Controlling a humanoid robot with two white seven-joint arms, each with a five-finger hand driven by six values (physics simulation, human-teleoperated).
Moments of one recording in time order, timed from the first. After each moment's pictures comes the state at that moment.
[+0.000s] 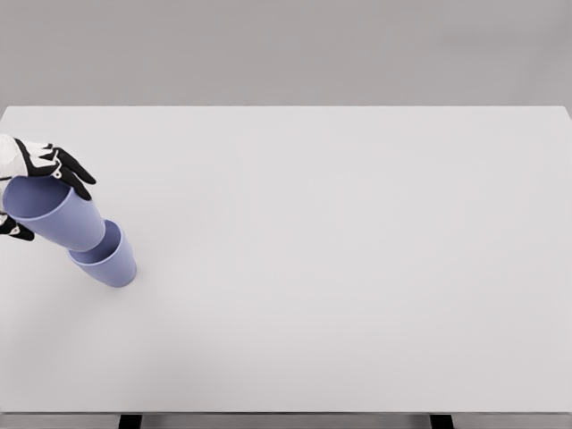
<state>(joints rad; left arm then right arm) -0.77 1.44 -0.83 -1.73 0.40 -0.61 -0.61 0.00 0.00 -0.07 0.15 0.07 -0.16 0.17</state>
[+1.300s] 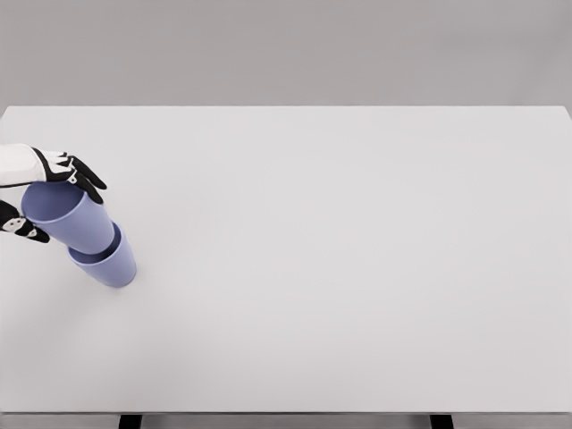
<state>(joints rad) -0.74 1.35 -0.83 -1.65 0.35 -0.61 -0.61 0.00 0.00 -0.07 0.15 0.07 -0.16 0.17</state>
